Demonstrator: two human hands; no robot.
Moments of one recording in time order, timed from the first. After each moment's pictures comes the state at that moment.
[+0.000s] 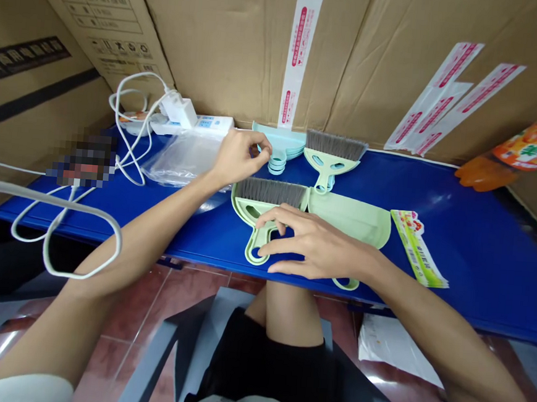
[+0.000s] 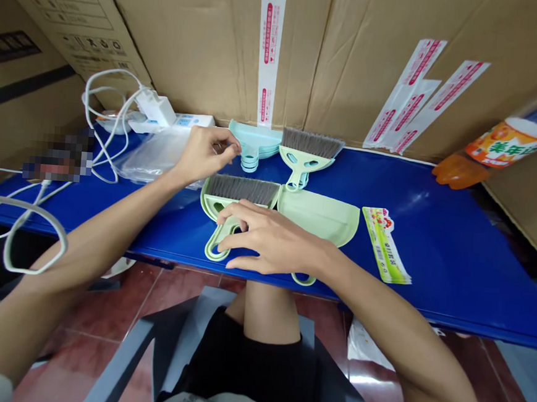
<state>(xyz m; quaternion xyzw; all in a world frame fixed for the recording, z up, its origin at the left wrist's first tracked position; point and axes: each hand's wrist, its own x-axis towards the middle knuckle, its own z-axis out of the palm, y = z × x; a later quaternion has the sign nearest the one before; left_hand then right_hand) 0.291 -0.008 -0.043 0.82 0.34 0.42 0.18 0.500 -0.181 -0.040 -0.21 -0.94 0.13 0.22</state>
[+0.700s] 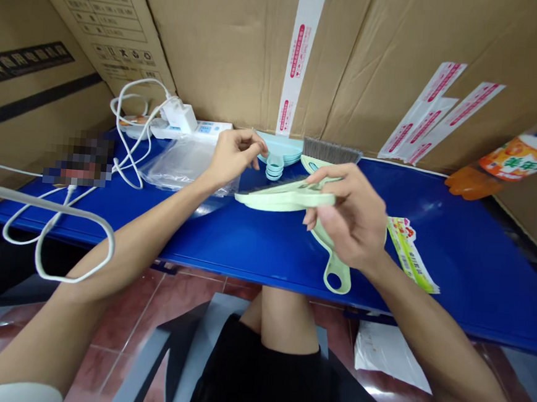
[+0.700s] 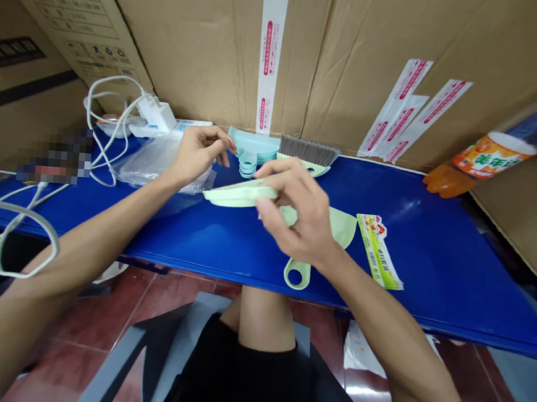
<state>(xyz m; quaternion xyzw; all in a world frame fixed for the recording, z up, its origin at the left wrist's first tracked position) 0.291 -0.001 -0.043 0.73 0.32 0.49 0.35 0.515 -0.183 -0.024 -0.37 -0.79 0.00 0.50</state>
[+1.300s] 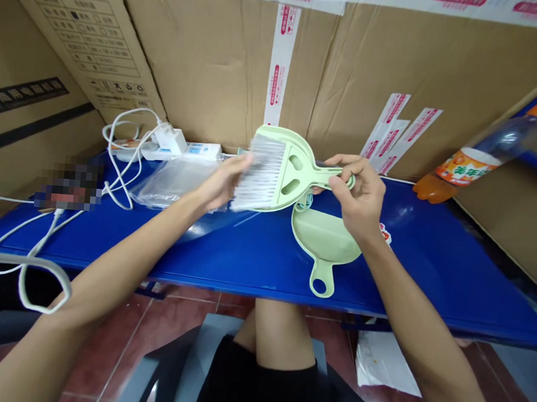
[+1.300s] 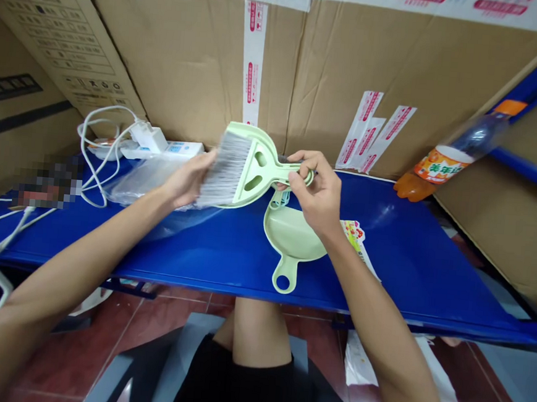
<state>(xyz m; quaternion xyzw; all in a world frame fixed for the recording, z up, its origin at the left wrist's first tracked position) 0.298 -0.025 -0.032 0.67 0.21 0.38 0.60 0.573 -0.131 -0.032 -0.38 -0.71 -0.03 0.59</state>
